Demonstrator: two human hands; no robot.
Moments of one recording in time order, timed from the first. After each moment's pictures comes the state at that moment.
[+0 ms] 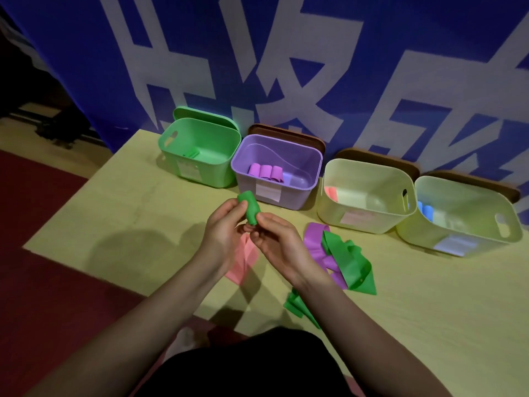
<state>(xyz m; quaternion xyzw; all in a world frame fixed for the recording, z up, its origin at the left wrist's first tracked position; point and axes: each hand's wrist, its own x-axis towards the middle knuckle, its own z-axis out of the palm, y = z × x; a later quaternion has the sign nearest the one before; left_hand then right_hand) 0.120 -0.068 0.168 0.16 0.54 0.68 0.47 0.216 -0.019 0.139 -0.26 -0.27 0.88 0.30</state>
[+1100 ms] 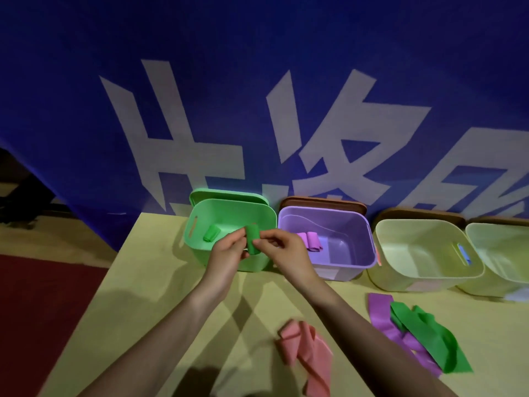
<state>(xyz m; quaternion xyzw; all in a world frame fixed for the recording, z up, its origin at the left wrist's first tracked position) -0.125 0.055 0.145 0.31 0.59 0.56 0.49 -0.004 0.095 0.148 -0.47 -0.60 0.53 0.36</state>
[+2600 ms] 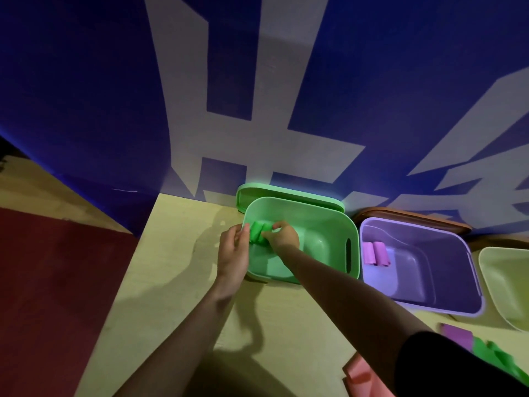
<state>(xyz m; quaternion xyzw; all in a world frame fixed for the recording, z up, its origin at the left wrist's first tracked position) -0.296 0.136 -0.004 0.25 0.70 0.51 0.44 -0.201 0.230 -0.039 -0.72 -0.52 0.45 0.06</state>
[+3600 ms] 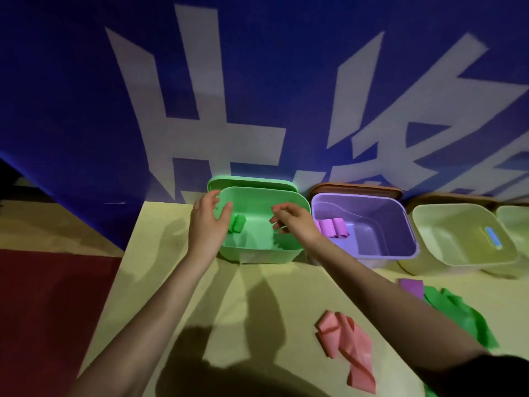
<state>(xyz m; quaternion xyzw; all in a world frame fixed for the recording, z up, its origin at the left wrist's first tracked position) -0.278 0.109 0.104 0.46 0.74 0.43 0.26 -0.095 0.168 0.097 -0.57 -0.52 0.58 0.27</state>
